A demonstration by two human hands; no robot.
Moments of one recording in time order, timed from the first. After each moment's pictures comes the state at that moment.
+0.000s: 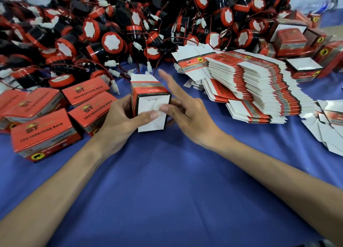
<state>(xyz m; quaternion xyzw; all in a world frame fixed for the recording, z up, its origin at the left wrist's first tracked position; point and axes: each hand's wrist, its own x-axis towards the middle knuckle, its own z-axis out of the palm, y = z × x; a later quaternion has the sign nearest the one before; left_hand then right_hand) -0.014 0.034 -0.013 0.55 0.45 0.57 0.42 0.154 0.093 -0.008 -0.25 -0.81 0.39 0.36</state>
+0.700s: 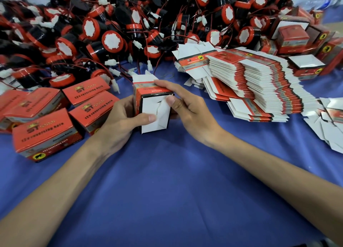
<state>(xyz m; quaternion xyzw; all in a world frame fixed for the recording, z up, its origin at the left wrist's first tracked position) -0.012 0.034 -0.009 0.51 0.45 0.56 0.47 0.153 0.095 -0.010 -0.24 -0.75 0.49 0.38</state>
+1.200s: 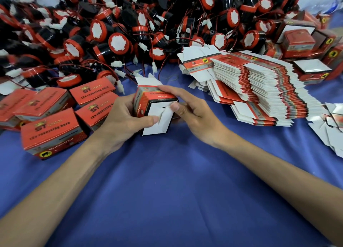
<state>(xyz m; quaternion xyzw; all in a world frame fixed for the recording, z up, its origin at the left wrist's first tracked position) -0.015 0.032 -0.002 0.54 0.51 0.54 0.40 0.158 0.099 -0.008 -0.20 -0.76 0.52 0.34</state>
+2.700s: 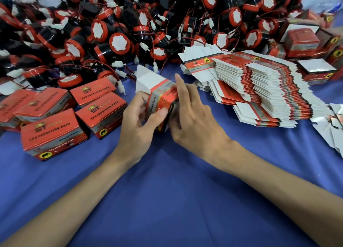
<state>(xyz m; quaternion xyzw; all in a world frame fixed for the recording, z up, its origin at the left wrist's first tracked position) 0.024 0.026 -0.011 0.56 0.48 0.62 0.25 0.148 0.078 -0.005 -0.34 -0.87 0.09 0.34</state>
